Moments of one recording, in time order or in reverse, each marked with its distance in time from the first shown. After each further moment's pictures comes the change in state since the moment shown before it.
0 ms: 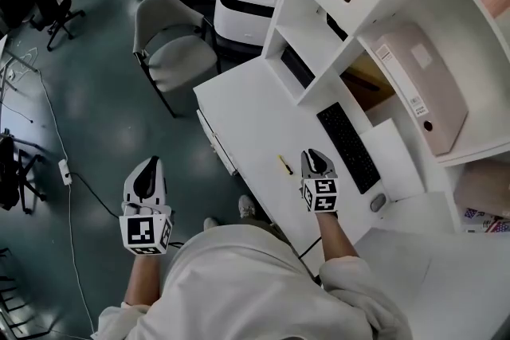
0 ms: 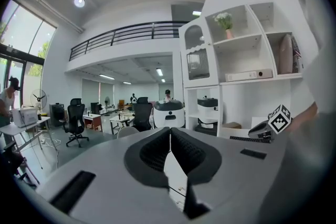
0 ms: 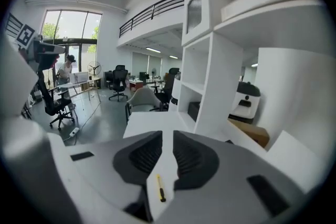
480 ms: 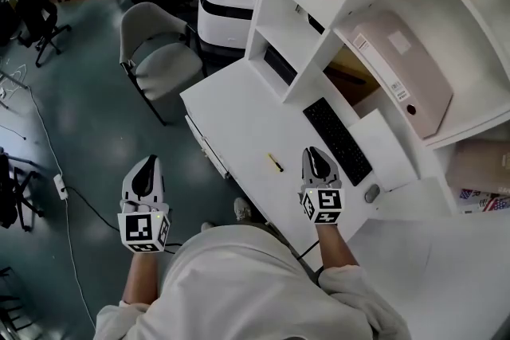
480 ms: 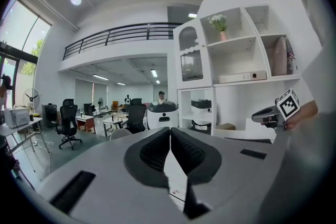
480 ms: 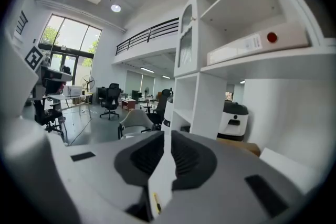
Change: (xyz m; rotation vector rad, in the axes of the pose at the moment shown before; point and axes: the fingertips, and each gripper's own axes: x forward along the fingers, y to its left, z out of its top) left arm 0.011 -0.022 0.006 0.011 -0.019 -0.069; right arm -0.079 -0.008 0.066 0.020 -0.235 -0.099
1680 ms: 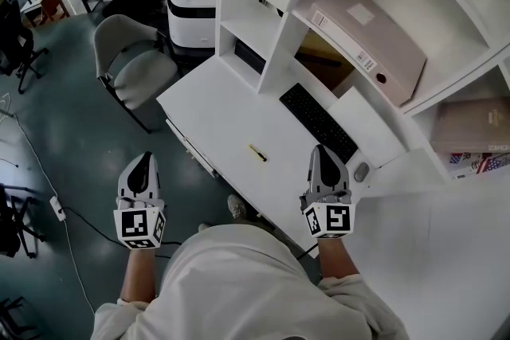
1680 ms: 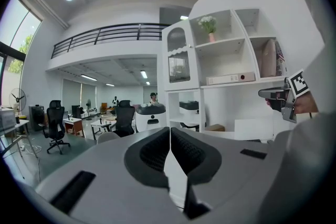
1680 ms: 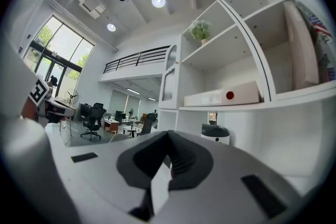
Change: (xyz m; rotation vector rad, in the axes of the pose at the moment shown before) left arm 0.017 -0.049 0.009 0.026 -0.019 -0.117; right arm -0.110 -0.032 0.077 0.033 -0.269 -0.184
